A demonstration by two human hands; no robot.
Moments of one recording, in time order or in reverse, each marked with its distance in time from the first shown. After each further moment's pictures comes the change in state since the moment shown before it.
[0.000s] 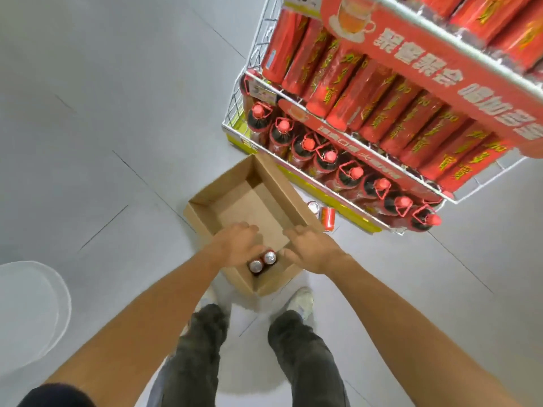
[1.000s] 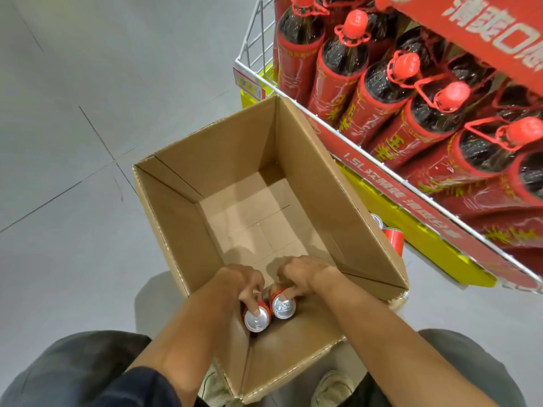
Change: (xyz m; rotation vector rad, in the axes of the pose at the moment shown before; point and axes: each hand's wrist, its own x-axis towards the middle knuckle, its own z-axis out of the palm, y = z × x) left_hand 0.312 -0.161 0.284 0.054 -0.422 -0.100; right_hand 0.332 0.113 0.275 -0.296 -0.301 -0.224
